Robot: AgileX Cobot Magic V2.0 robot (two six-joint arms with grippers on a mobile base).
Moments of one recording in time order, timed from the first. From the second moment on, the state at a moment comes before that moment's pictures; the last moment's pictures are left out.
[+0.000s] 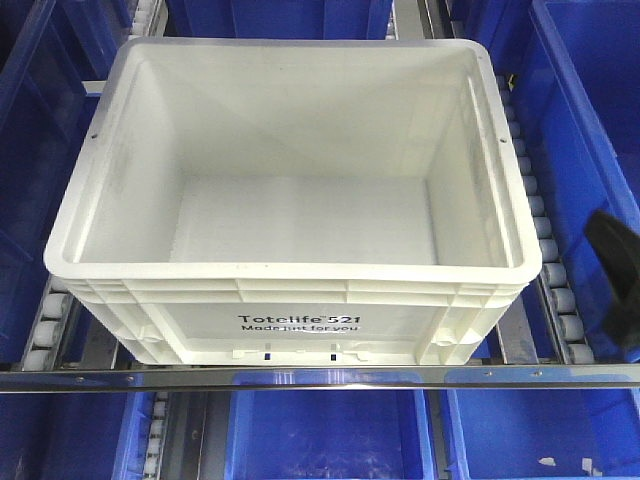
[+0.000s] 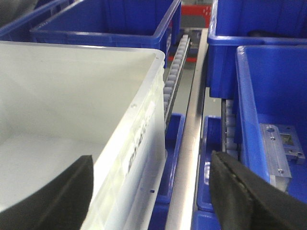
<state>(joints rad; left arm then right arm) -0.20 0.30 -0.44 -0.13 0.43 0.09 0.20 0.44 -0.35 0.22 0.16 -0.21</state>
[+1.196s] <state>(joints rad) -0.20 0.31 -0.20 -0.11 0.04 0.09 0.20 0.45 -0.14 0.20 -0.22 -0.30</state>
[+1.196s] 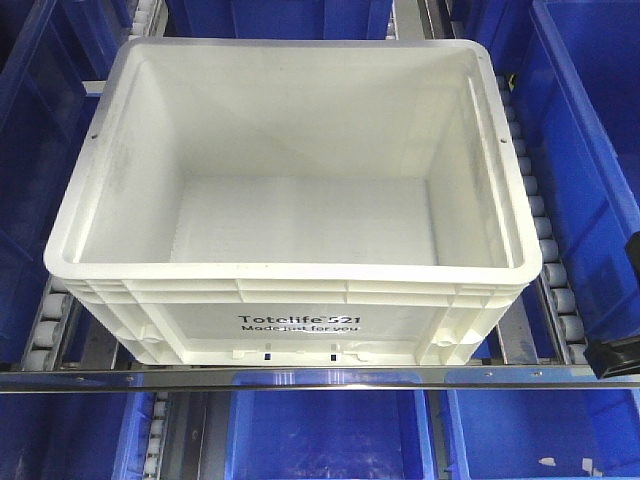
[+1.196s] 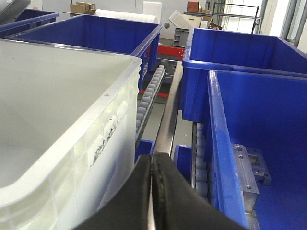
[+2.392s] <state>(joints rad) -0.20 -0.01 0.03 -0.06 0.14 0.09 0.20 0.45 -0.14 0.20 -0.22 -0.30</state>
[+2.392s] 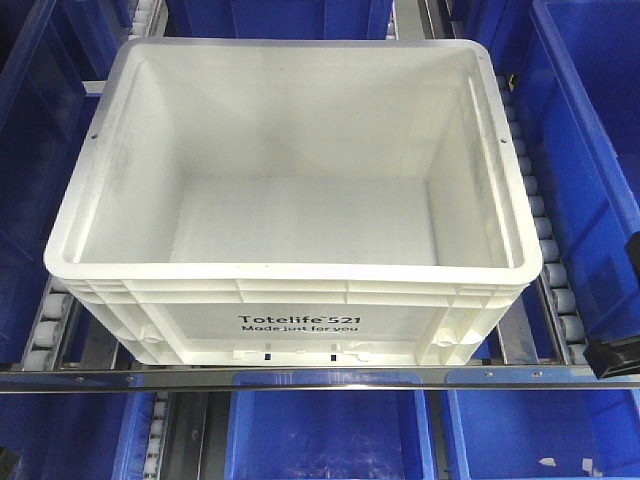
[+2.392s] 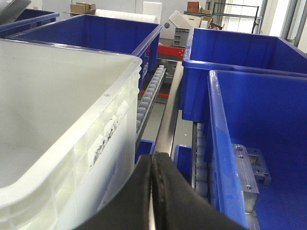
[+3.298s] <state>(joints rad) -0.20 -0.01 0.03 -0.06 0.15 0.09 0.20 0.45 -0.14 0.20 -0.22 -0.30</state>
